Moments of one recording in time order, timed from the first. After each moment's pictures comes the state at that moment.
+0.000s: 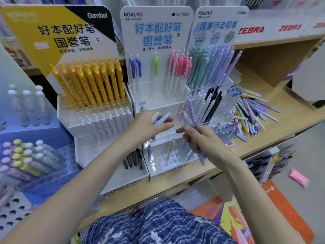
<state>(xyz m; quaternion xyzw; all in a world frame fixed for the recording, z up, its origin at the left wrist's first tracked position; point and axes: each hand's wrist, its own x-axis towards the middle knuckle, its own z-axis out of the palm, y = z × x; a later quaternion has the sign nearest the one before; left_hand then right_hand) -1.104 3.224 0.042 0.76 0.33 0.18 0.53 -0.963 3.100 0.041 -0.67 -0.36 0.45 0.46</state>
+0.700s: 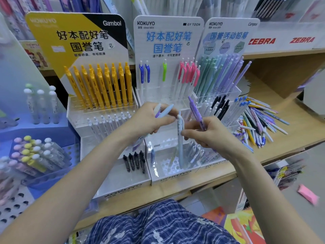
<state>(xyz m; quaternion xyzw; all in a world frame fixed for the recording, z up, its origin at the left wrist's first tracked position) -1.107 3.231 0.076 0.76 0.30 0.20 0.55 -0.949 3.119 0.077 -0.66 -0.47 0.43 0.41</state>
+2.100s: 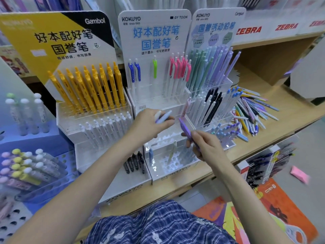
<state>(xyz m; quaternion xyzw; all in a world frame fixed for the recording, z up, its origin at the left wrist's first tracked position) -1.095 3.233 0.047 0.79 0.33 0.19 0.48 -0.970 3.093 0.024 -0.68 -0.36 0.36 0.52</state>
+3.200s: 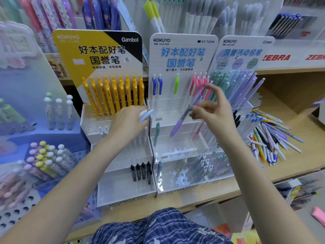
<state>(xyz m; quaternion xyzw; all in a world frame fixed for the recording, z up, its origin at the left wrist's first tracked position) -1.140 3.268 0.071 0.83 0.48 0.20 0.19 -0.950 3.177 0.098 -0.62 -0.44 0.28 0.58</state>
